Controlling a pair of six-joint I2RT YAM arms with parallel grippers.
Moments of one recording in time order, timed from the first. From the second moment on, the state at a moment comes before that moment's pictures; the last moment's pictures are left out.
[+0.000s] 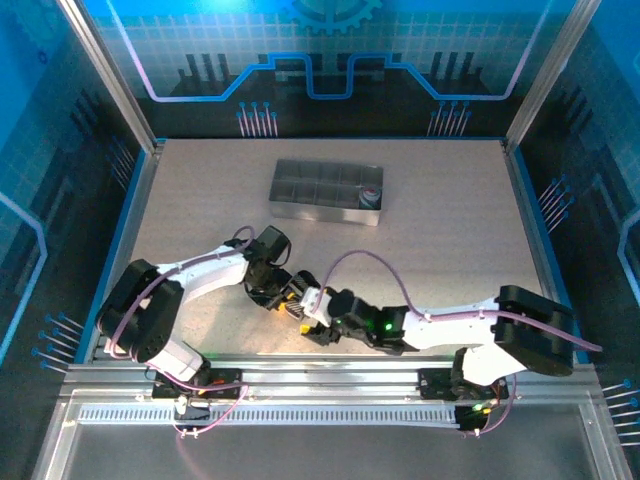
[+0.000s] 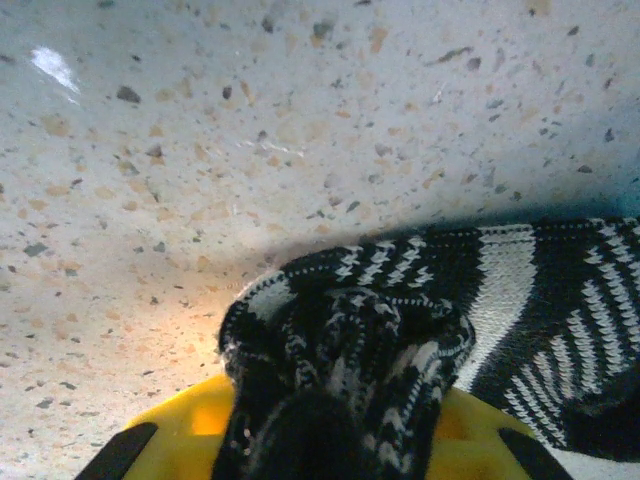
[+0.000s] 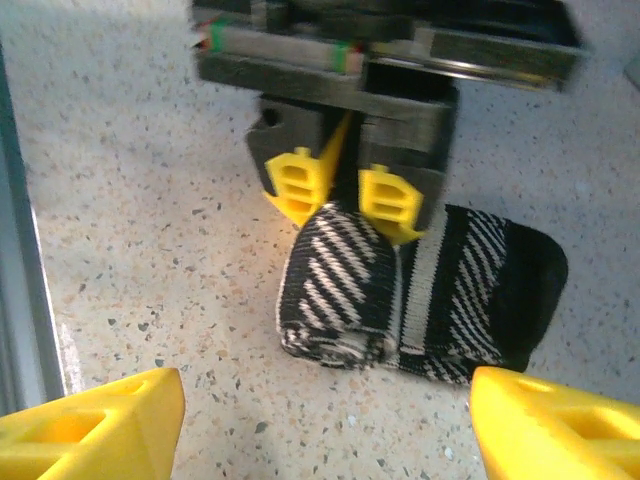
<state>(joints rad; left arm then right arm) -0.53 1.56 0.82 -0.67 0.29 -1.43 1.25 1.44 0.59 0.19 0.25 -0.07</state>
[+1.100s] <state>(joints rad) -0.49 1.51 0.84 -0.78 0.27 -1.45 1.23 1.77 0.86 0.05 0.35 -0.08</state>
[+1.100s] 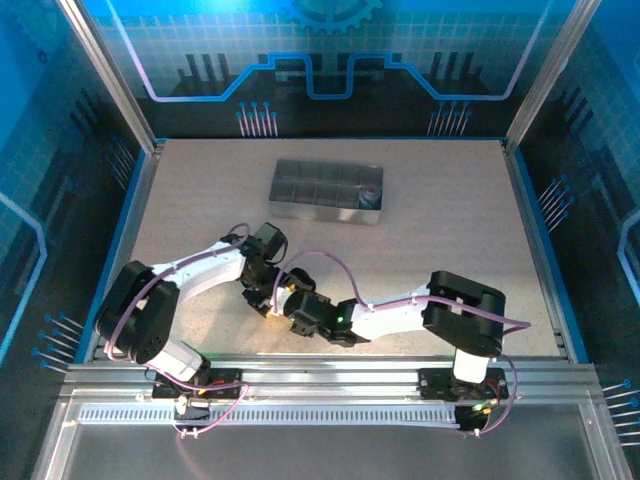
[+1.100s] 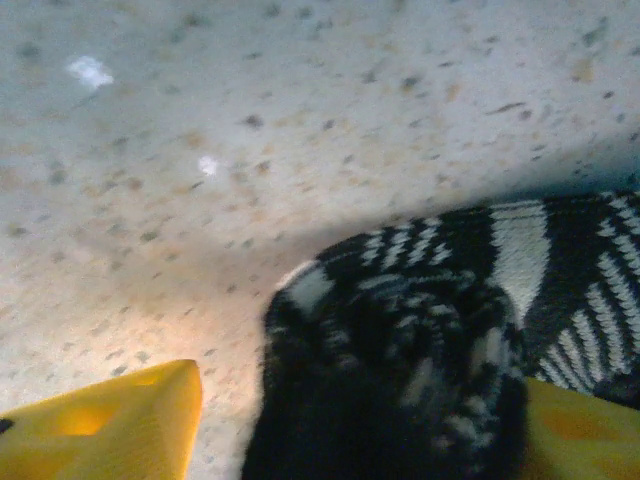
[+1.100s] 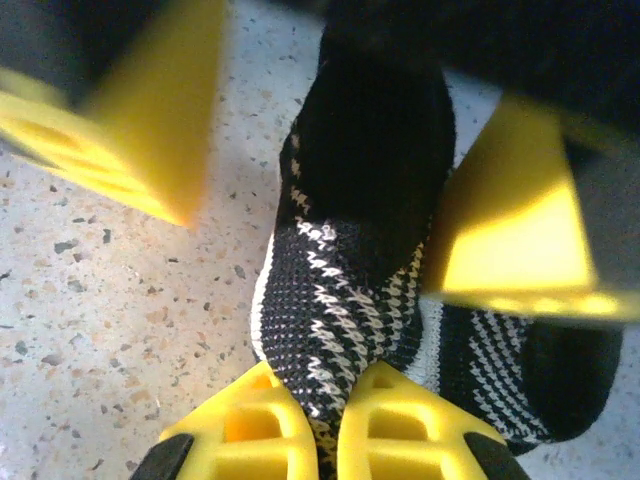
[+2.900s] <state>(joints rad) -0.46 1.62 0.89 -0.68 0.33 -1.31 1.15 1.49 0.65 0.13 0.17 -0.28</state>
